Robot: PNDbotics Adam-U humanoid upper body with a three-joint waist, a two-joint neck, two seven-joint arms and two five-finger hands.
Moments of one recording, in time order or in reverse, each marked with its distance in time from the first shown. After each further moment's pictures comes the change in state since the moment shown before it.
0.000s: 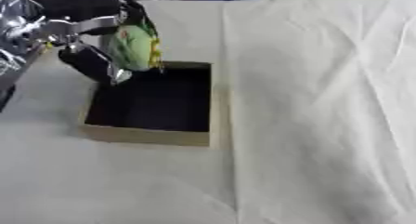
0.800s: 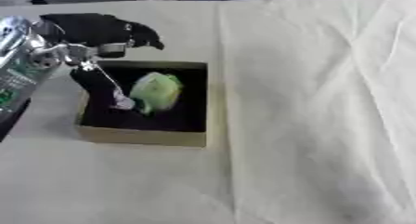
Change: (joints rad) left arm 0.015 -0.018 -0.017 0.024 -0.155 -0.071 -0.043; right arm 0.003 0.002 -0.003 -0.002 -0.008 0.000 0.000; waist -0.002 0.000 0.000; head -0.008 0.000
